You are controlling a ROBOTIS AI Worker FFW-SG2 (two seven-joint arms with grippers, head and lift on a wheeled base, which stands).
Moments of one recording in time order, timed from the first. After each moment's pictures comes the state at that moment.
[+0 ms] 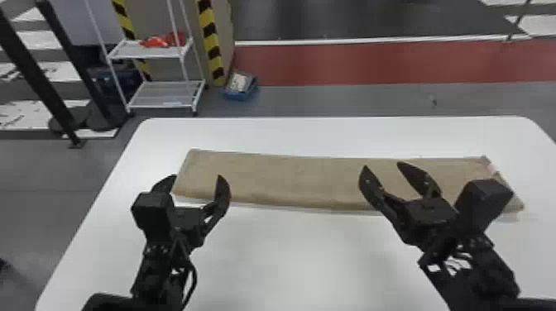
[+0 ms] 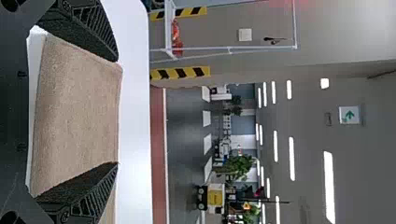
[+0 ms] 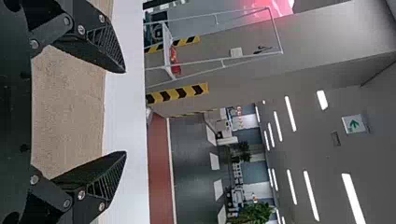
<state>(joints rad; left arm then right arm) 0.29 0.11 -0.05 -1.86 0.05 0.09 0.13 0.23 -0.02 0.06 -1.84 -0.16 0.14 0.25</state>
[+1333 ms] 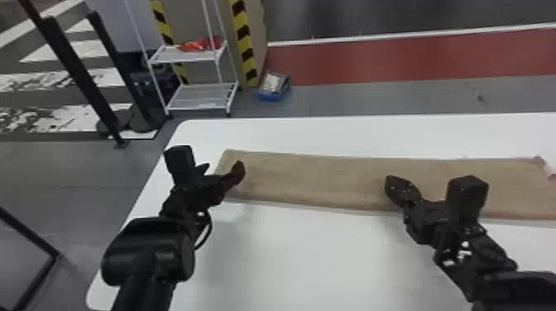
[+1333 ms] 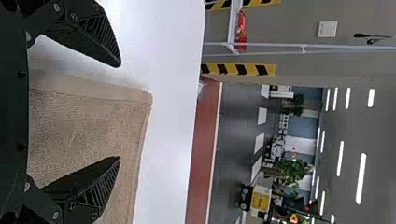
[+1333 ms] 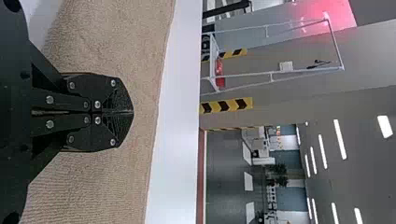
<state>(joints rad) -0.12 0.13 0.11 -1.41 0.17 0.31 -0.10 -0.02 -0.05 0.12 -1.38 -0.09 0.06 0.30</state>
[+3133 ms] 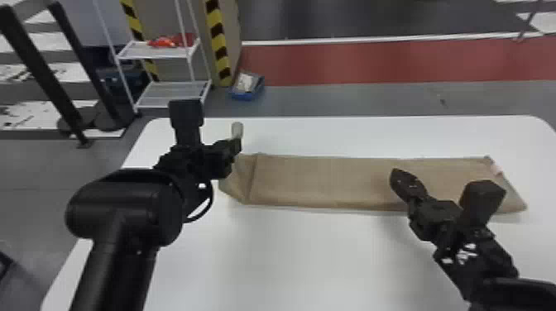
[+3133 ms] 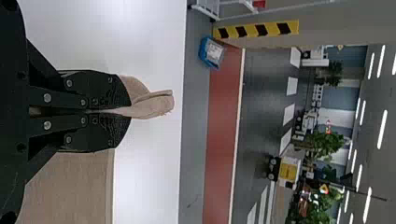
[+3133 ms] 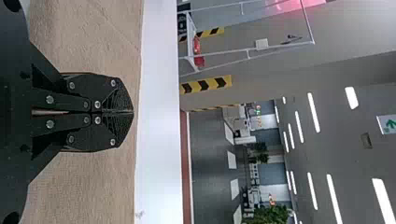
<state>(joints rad) -0.17 0.10 -0.06 -1.81 0.25 0.86 0.05 0.04 -0.06 -0.03 -1.43 -0.16 -0.01 0.34</state>
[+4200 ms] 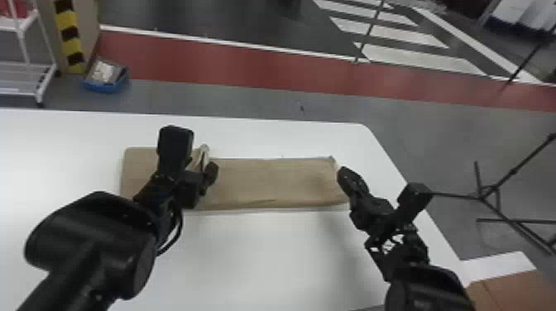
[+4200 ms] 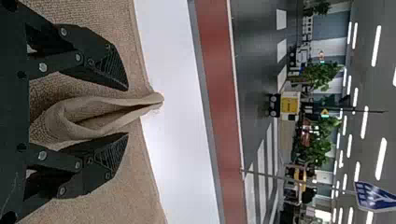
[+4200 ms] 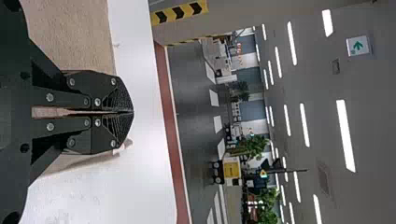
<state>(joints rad) -0.27 0.00 -0.49 -1.43 0.23 0.50 0.16 0.10 -0.18 -0.28 -1.49 -0.32 0.01 0.34</state>
